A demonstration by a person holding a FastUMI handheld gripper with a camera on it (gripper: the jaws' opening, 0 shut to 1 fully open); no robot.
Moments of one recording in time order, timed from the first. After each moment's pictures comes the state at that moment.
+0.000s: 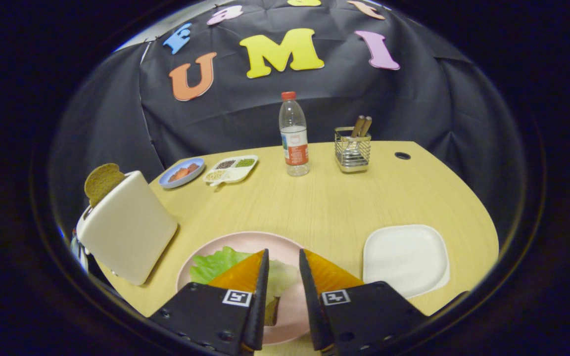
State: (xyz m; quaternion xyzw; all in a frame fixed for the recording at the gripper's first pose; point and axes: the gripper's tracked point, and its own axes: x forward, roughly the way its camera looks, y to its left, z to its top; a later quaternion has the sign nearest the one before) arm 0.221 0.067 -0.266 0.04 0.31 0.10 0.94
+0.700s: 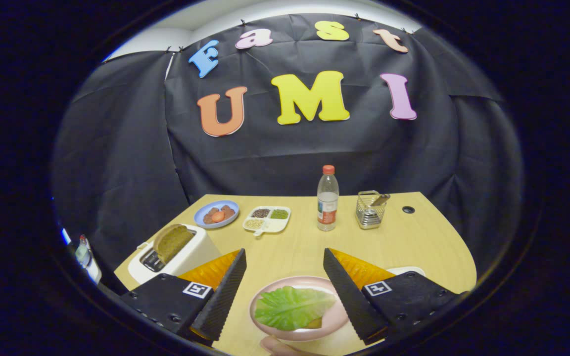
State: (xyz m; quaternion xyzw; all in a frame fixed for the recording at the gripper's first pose) arm 0.193 0.156 -0.108 0.03 0.22 0.13 0.97
